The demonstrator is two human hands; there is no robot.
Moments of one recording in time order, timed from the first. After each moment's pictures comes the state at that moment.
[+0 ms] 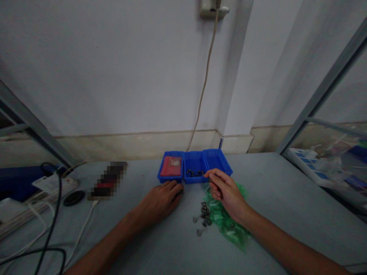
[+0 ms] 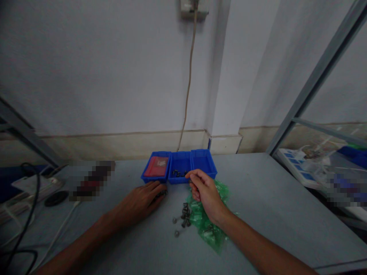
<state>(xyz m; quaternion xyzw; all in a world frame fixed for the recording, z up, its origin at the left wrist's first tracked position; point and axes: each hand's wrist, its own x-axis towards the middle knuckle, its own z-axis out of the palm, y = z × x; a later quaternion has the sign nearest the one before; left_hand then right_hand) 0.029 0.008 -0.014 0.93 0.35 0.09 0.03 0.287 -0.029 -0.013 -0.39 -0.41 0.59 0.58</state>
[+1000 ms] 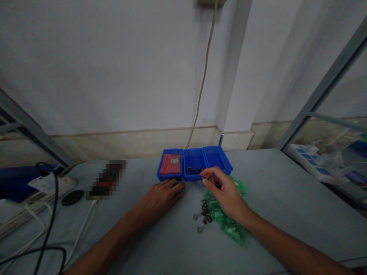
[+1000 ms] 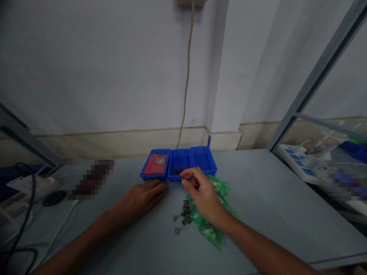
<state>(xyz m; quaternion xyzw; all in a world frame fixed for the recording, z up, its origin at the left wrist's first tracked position) 0.028 0.013 -0.018 0.93 0.35 0.08 0.03 0.286 -0.037 -0.007 -0.46 -0.61 0.35 0.54</state>
